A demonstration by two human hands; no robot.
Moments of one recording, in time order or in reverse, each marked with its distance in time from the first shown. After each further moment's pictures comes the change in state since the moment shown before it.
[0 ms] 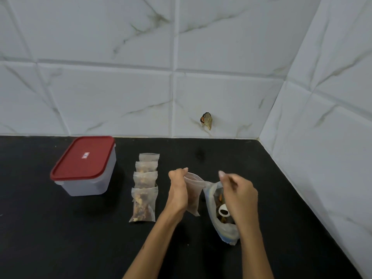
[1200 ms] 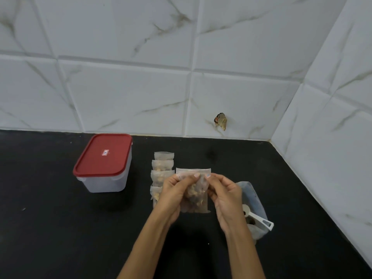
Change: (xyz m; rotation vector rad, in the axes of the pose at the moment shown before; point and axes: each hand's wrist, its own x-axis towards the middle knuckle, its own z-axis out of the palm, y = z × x) left_hand -0.011 0.016 -0.072 -0.293 -0.261 0.046; right_hand -0.029 -0.043 0.066 0.872 -0.187 0.211
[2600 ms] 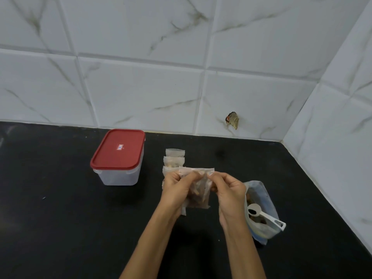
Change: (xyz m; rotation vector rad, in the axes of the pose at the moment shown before) left_hand -0.008 0.005 -0.016 0.129 0.147 0.063; right_hand -0.007 0.010 0.021 -0.074 0.054 -0.086
